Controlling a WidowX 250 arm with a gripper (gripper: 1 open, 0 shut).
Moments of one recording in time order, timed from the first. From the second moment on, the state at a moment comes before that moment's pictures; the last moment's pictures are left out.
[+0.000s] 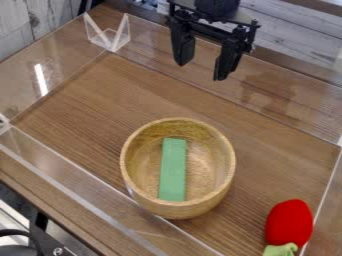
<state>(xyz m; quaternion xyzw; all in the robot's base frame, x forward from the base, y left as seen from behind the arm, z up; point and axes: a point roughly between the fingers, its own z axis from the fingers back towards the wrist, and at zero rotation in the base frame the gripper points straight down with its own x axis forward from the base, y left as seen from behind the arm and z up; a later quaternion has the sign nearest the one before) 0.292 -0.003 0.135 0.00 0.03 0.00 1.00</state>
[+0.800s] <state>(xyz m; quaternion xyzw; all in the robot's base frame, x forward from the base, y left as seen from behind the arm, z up) 0.242 -0.122 0.127 -0.01 0.09 -0.05 0.99</state>
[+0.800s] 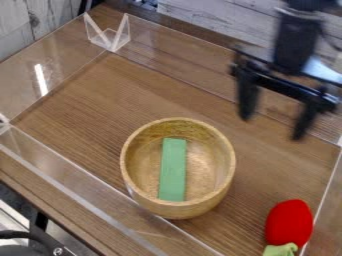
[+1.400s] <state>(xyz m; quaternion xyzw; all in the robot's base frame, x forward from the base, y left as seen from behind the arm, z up) 0.225 -0.153 0.106 -0.01 0.08 -0.04 1.00</state>
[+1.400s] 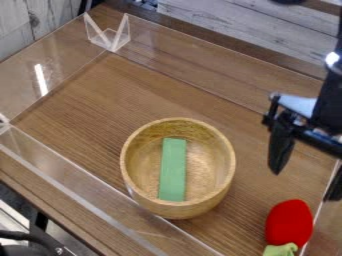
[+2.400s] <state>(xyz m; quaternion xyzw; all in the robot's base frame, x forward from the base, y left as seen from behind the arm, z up) 0.211 -0.148 0.066 -0.01 0.01 -0.04 1.00</state>
